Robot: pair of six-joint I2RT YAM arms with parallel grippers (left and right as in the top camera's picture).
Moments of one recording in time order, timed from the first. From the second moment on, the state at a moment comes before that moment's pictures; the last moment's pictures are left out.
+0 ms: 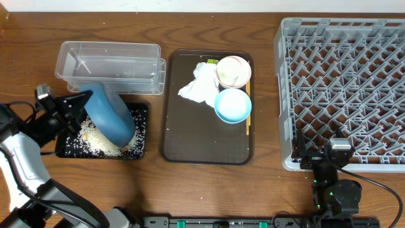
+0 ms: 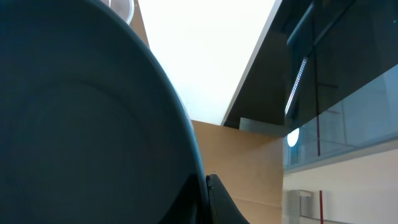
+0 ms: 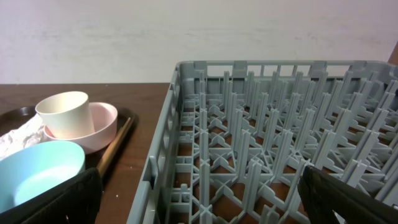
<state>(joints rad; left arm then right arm) 0.79 1.51 1.05 -0.82 1.48 -0.48 0.03 0.01 0.01 -0.07 0.02 0.04</state>
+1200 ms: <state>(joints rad) -0.28 1.21 1.04 -0.90 0.66 -0.30 0.03 0.01 0.01 -0.07 0.02 0.04</state>
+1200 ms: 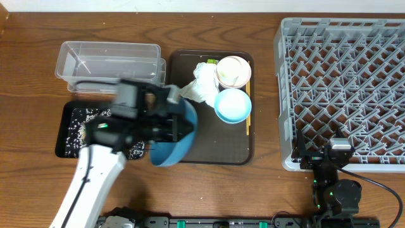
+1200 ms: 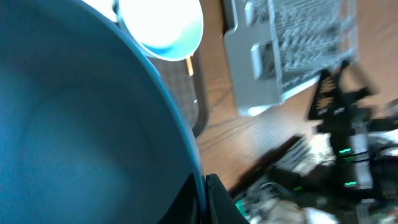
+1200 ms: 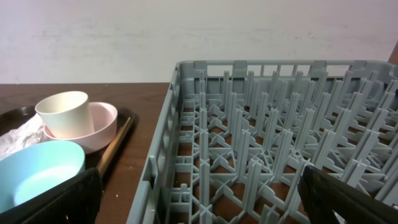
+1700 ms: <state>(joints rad) -0.61 1.47 1.04 -0.72 0.29 -0.30 0.03 0.01 0.01 -0.07 0.02 0.04</state>
